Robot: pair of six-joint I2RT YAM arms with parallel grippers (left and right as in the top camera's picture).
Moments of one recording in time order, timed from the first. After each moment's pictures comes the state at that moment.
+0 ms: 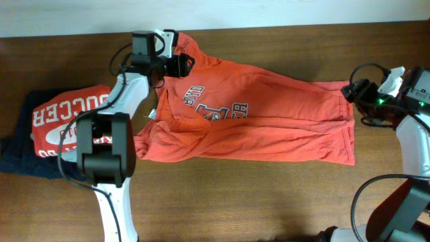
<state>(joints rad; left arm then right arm) -0.13 2.28 1.71 -0.17 0.48 -0.09 -0.48 1.61 1.21 -0.59 -0.51 0.31</state>
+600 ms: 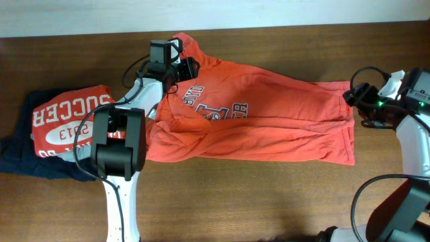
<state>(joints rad) -0.18 2.38 1.71 -0.07 0.33 -0.38 -0.48 1.61 1.21 -0.64 -0.43 0.31</state>
